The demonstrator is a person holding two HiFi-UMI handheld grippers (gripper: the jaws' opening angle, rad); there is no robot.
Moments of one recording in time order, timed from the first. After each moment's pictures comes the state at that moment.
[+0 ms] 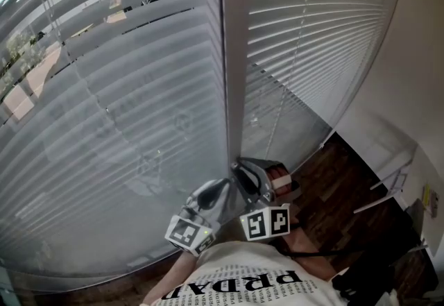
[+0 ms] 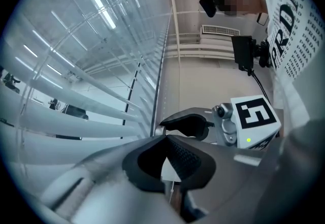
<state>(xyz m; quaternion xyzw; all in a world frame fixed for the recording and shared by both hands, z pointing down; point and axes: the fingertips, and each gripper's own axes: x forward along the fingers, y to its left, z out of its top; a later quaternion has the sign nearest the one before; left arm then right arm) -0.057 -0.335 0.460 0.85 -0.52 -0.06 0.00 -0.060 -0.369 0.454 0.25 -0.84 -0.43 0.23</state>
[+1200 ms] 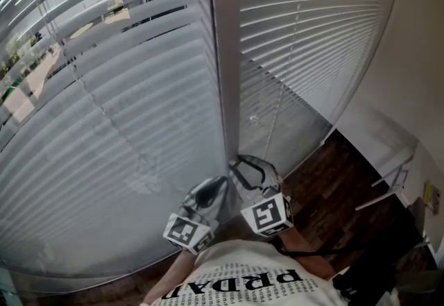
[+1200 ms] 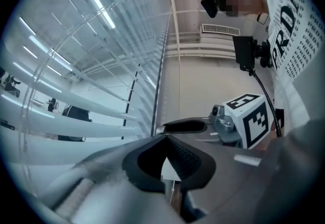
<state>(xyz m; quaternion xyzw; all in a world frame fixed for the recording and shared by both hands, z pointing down) -0.057 -0.334 0.458 0.85 -0.53 -0.06 0.01 -0.057 -0.373 0.451 0.26 -0.94 -0.19 0.12</state>
